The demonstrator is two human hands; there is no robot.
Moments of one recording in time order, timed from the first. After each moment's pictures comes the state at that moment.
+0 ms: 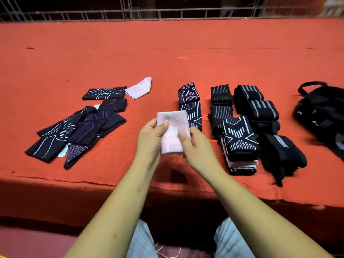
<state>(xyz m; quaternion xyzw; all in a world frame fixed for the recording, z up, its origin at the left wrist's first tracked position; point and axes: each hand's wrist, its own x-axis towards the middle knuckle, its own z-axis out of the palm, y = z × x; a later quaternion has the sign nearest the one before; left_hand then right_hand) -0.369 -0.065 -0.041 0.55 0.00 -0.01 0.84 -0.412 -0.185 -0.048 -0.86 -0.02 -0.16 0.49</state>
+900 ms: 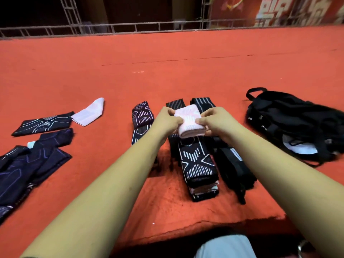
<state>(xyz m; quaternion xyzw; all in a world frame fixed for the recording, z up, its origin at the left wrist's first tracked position) -0.247 -0.239 -0.003 0.76 -0.08 -0.16 0.63 -0.323 -0.388 0.016 -0.80 0.20 -0.07 0.56</state>
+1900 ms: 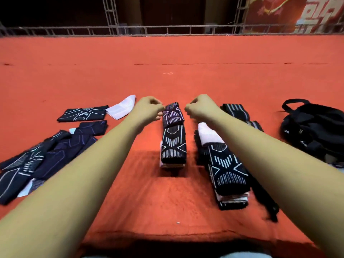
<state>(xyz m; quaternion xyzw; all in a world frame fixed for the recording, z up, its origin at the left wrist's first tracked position) -0.214 -0.104 0.037 0.81 -0.09 -0.03 0.57 -0.238 -0.280 0.046 -0.91 0.09 -0.07 0.41</state>
